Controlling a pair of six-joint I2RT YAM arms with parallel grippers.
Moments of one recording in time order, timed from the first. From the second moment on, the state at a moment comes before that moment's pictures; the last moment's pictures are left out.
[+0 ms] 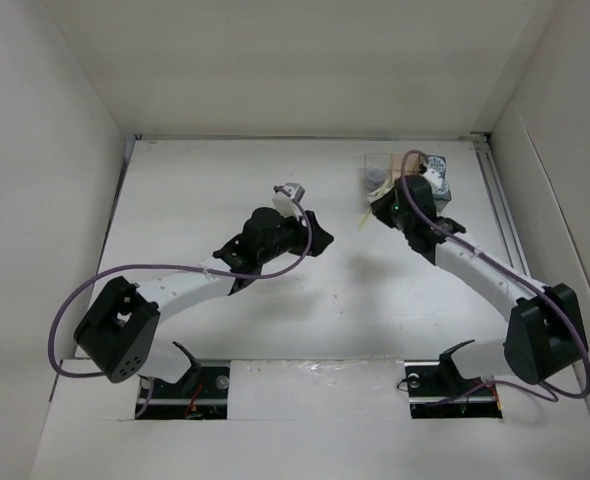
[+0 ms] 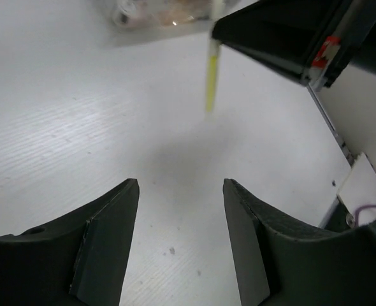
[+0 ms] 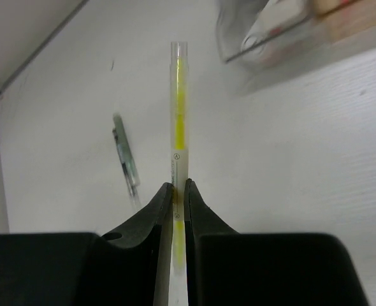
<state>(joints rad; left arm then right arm) -0.75 1.42 0.77 0.34 0.15 -0.55 0.46 1.36 0.91 -0.09 0.25 0.88</state>
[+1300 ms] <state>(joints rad) -0.73 1.40 0.76 0.25 0.03 -0.53 0.20 2.01 1.69 -0.52 0.68 0.60</state>
